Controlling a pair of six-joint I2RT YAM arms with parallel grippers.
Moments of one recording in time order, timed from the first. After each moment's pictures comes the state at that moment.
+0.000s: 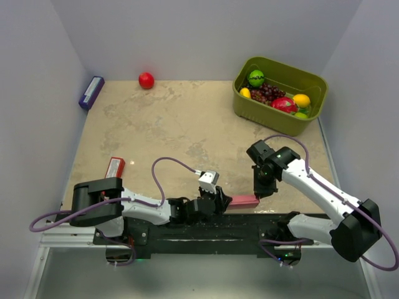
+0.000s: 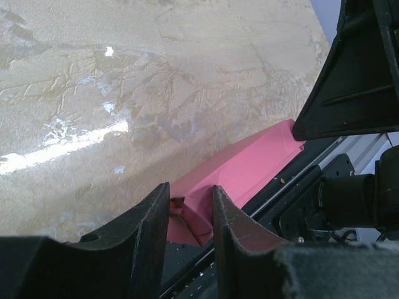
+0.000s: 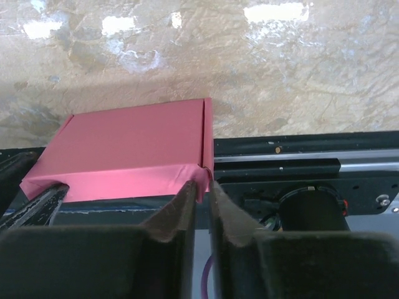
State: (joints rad) left arm -1.44 1.58 0.58 0.46 -0.57 -0.90; right arm 0.59 1.16 0.89 -1.19 0.08 0.67
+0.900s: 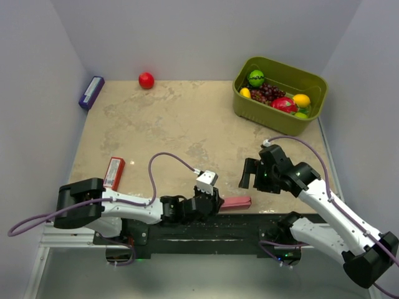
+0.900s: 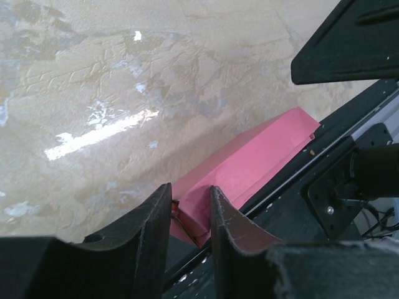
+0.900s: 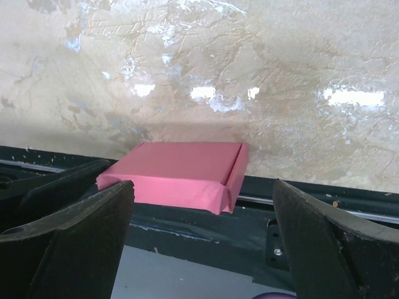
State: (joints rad) left arm -1.44 1.45 0.60 0.23 -0.57 -0.84; right arm 0.58 0.89 0.81 -0.97 0.01 0.71
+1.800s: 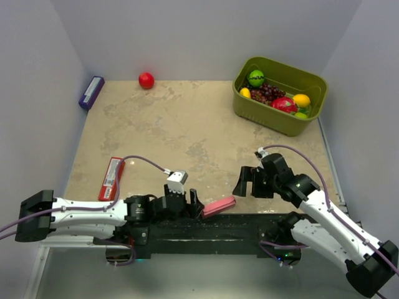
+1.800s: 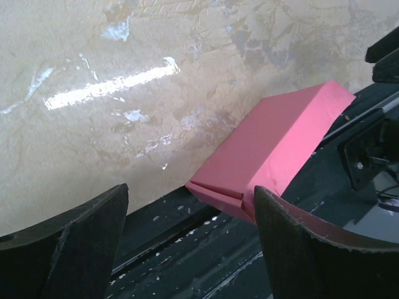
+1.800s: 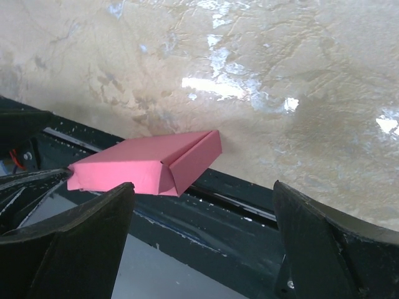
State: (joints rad) left arm -1.37 0.99 0.43 -0.15 -0.48 -0.97; right arm 0.58 0.77 0.62 -0.78 -0.17 0.66
